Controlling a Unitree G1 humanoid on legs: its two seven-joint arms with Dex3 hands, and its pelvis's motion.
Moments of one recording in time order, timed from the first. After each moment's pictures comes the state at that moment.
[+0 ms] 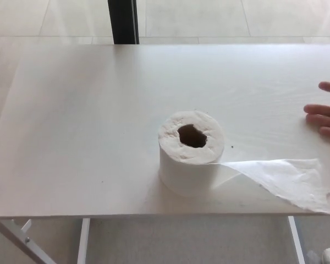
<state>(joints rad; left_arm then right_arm) 0.27 0.41 1.03 0.30 -0.28 0.15 0.12 -0.12 -0.86 -1.11 0.87 0.28 0.20 -0.19</state>
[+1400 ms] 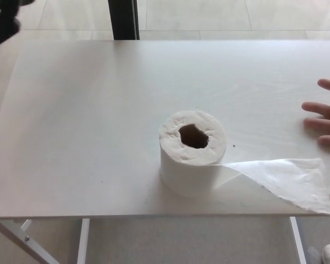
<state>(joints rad) -0.56 0.62 -0.01 -0.03 -0.12 0.28 -0.09 0.00 -0.79 -0.15 -0.15 0.20 0.18 0.18</state>
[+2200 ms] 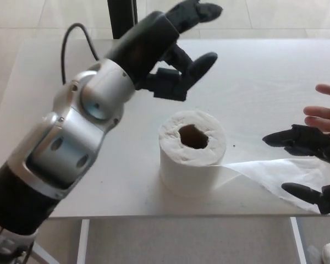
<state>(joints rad) -0.70 0.43 -0.53 -0.17 0.08 0.54 -0.16 -0.02 -0.81 0.20 -0.27 0.00 0.19 0.28</state>
